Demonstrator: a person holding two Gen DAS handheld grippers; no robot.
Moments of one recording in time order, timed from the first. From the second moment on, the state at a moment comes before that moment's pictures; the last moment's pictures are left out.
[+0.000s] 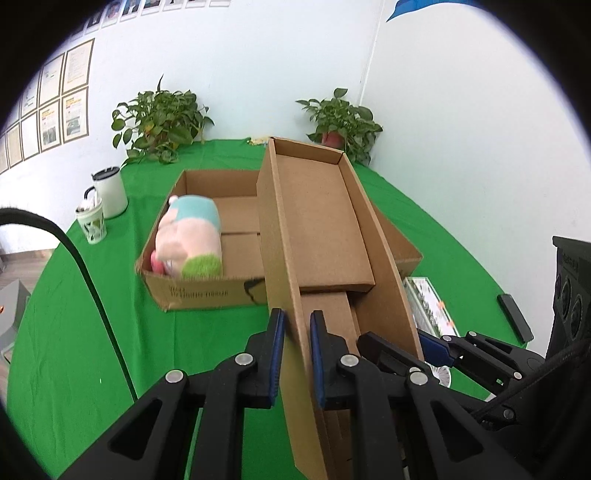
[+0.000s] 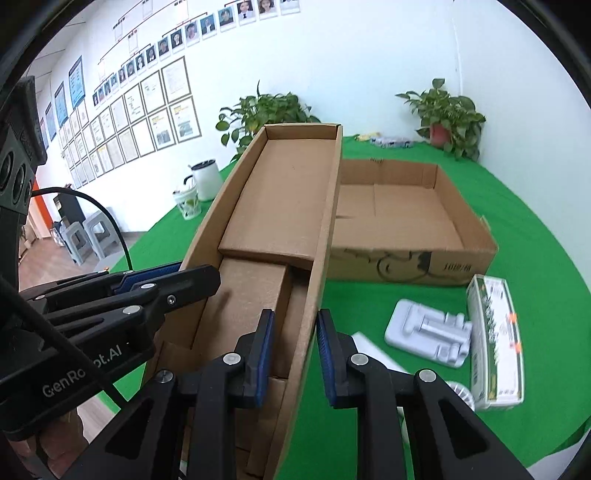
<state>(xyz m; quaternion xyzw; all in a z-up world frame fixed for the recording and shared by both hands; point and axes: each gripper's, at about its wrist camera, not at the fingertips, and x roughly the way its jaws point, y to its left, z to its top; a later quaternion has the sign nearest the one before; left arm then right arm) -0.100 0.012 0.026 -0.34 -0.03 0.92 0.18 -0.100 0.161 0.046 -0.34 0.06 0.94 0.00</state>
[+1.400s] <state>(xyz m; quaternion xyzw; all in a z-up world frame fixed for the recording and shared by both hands) -0.358 0.028 -0.045 -0.50 0.00 0.86 0.12 -0.419 0.231 -0.041 -0.47 0.13 0.88 -0.03</state>
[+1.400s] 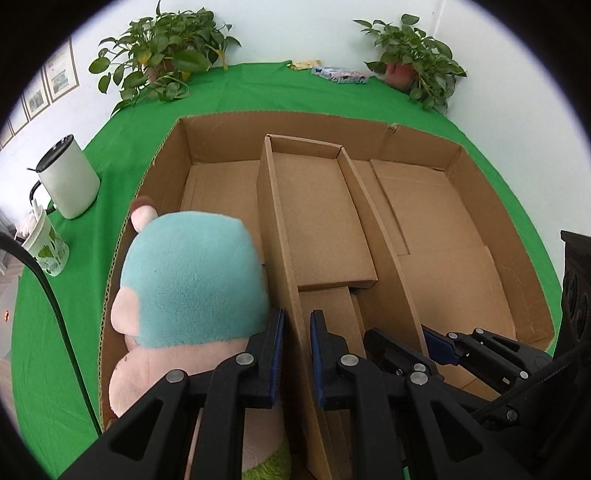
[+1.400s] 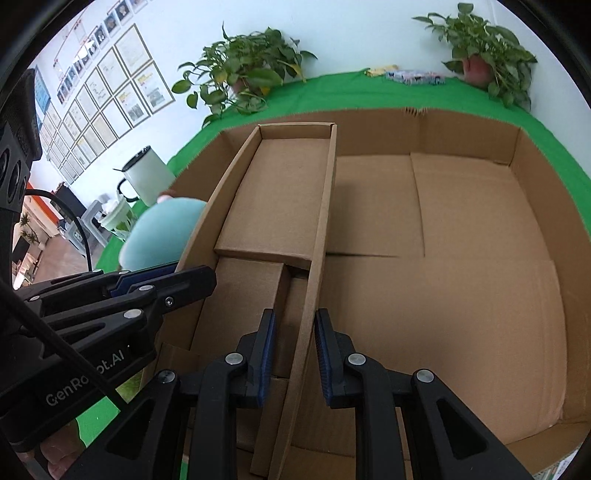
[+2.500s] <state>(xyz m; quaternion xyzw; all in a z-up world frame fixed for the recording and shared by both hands) -0.175 -0.004 0.036 -0.24 0.03 0.97 0.02 -0.238 0.184 0.054 -0.28 -0.04 0.96 0.03</state>
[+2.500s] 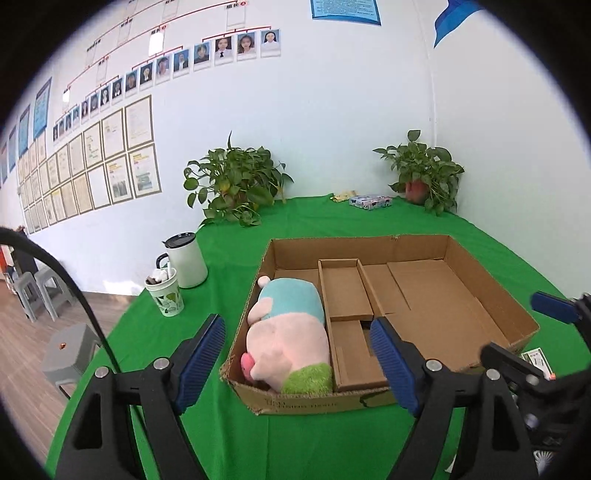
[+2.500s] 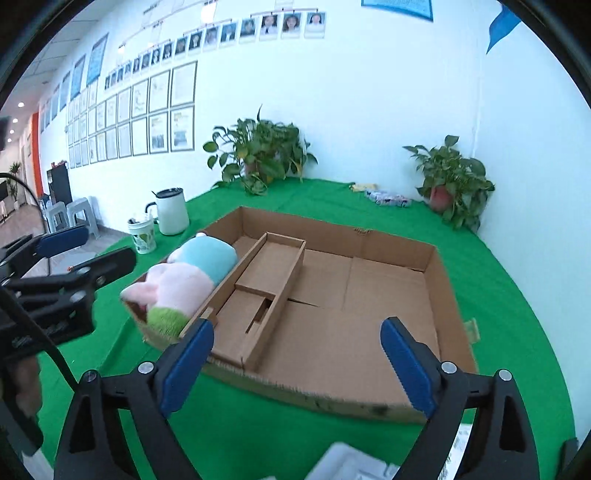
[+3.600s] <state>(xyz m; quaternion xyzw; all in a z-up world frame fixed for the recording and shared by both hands) -0.132 0.036 0.005 -0.27 0.07 0.96 0.00 -0.094 0.226 0.004 -0.32 0.05 0.95 0.00</state>
